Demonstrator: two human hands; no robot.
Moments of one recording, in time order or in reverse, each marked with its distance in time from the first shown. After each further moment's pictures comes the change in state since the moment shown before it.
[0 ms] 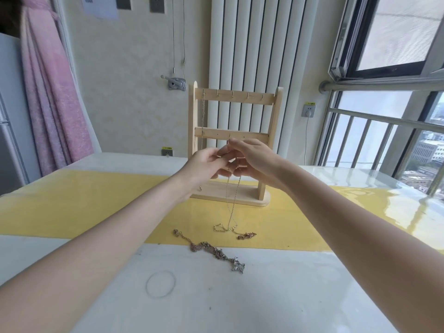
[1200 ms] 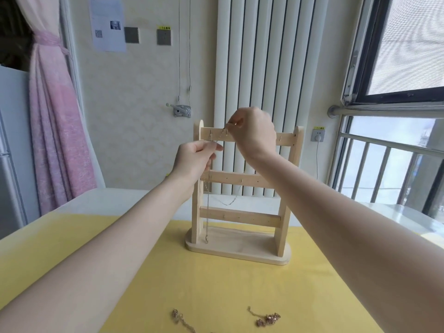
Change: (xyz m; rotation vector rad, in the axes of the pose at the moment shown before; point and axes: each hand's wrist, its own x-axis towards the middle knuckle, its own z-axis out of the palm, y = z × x) left_hand 0.101 0.031 -0.051 -0.137 0.413 0.121; right_hand 0.123 -0.072 -0.008 -0.787 0.731 -0.401
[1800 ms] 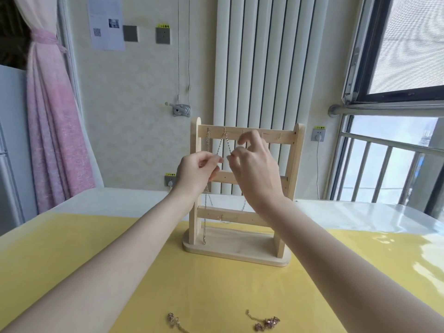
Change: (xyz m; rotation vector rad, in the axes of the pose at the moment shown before) left_hand -0.008 -0.026 0.008 0.043 -0.015 0.073; right_hand -0.055 0.040 0.019 -0.200 0.118 -0.373
